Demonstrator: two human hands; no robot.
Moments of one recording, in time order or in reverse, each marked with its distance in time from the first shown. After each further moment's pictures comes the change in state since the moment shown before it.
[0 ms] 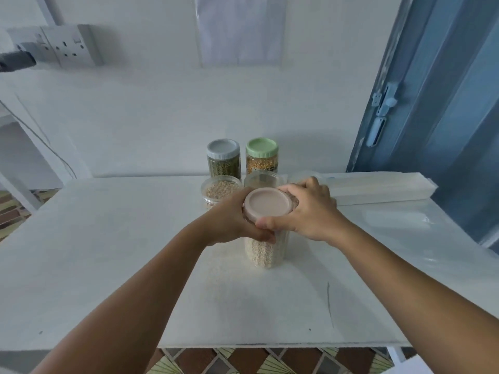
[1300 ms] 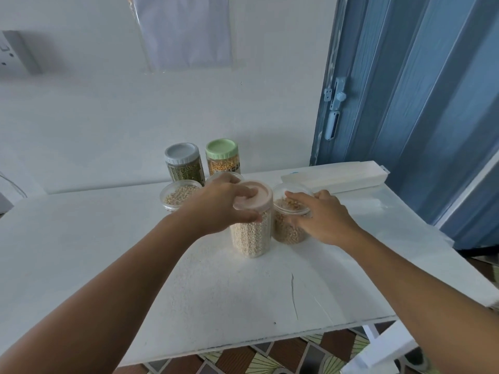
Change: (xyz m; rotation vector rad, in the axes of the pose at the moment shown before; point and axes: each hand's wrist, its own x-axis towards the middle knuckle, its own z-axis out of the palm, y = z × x) left_hand 0.035 0.051 0.028 0.763 0.029 0.030; right_hand -0.013 0.119 -0.025 -0.207 0.037 0.170
